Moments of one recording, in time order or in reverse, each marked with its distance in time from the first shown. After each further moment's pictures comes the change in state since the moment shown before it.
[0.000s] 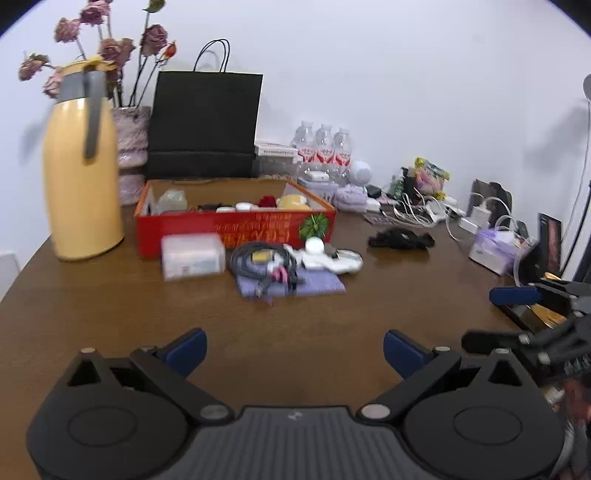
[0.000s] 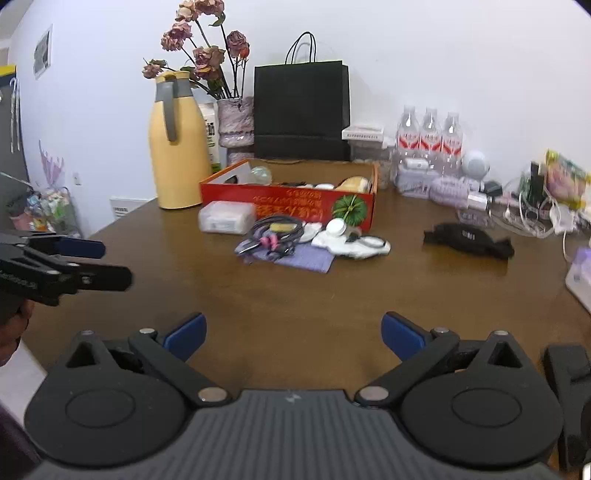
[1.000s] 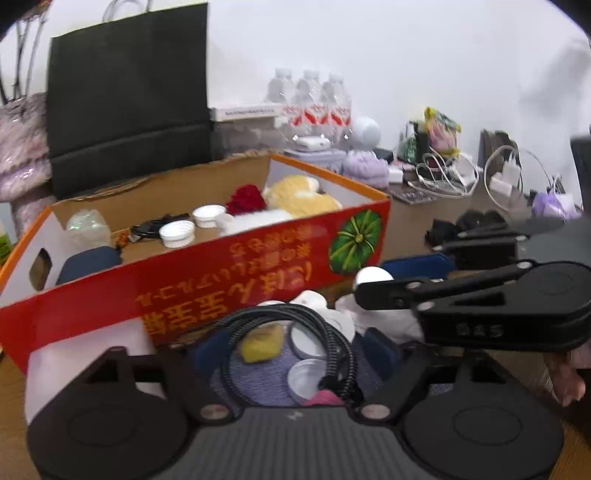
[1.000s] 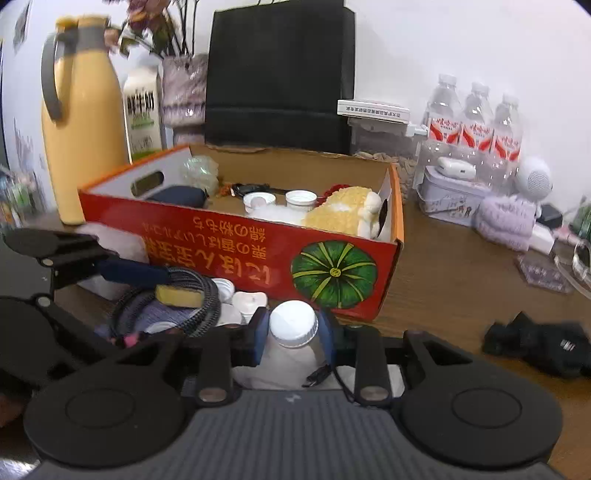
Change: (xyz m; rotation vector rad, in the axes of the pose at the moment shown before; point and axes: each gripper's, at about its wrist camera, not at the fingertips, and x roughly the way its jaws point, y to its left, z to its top) left arm 0.233 0.029 0.062 0.164 0.091 -0.047; right arm 0.250 -0.061 0.076 -0.029 0.040 0.013
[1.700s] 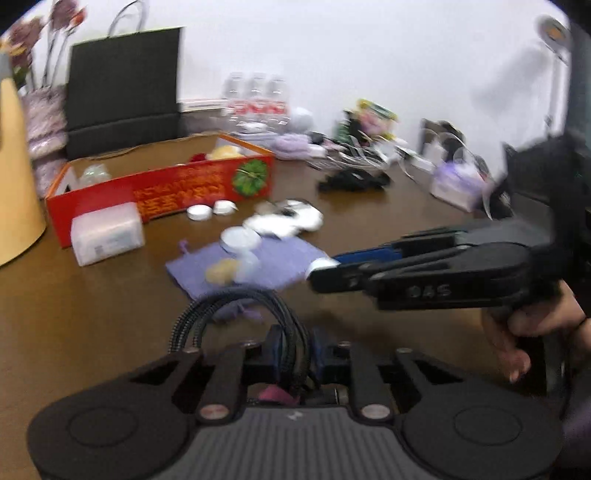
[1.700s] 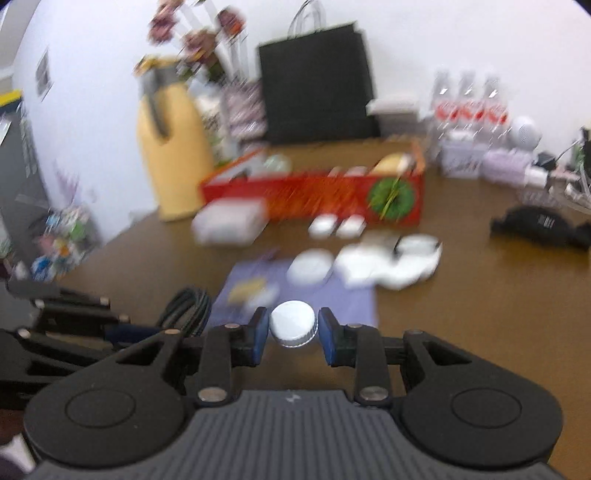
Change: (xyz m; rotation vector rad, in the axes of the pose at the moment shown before) left arm -0.176 -0.075 -0.097 0.013 0.045 -0.116; right arm -0.137 0.052 -0.080 0.096 -0.001 0.150
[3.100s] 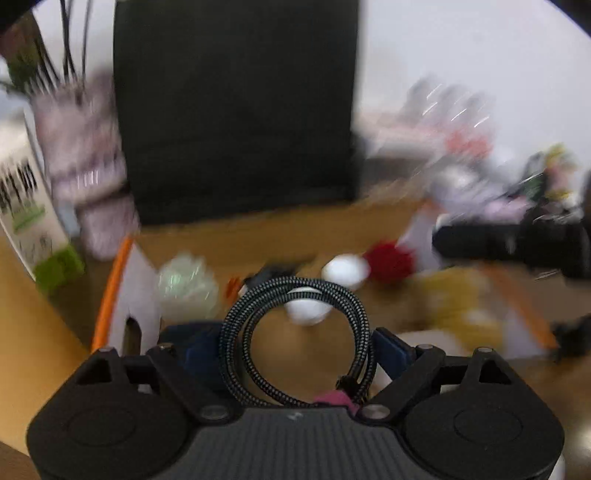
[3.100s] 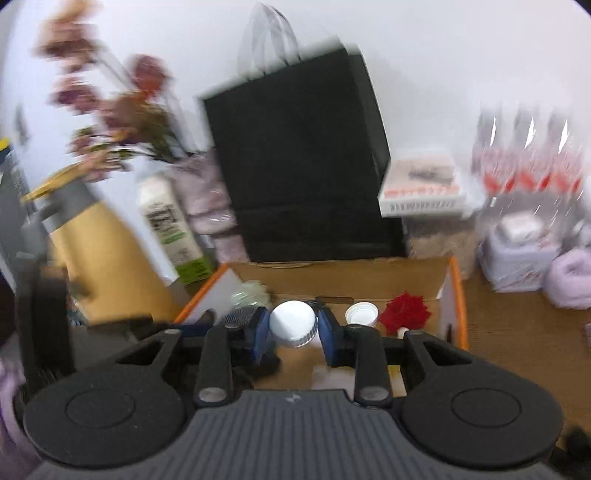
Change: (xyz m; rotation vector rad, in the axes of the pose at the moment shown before) left arm 0.209 0.202 0.224 -0.229 0.168 0.353; right arm 0.180 -0.088 0.248 0.143 0.017 0.061
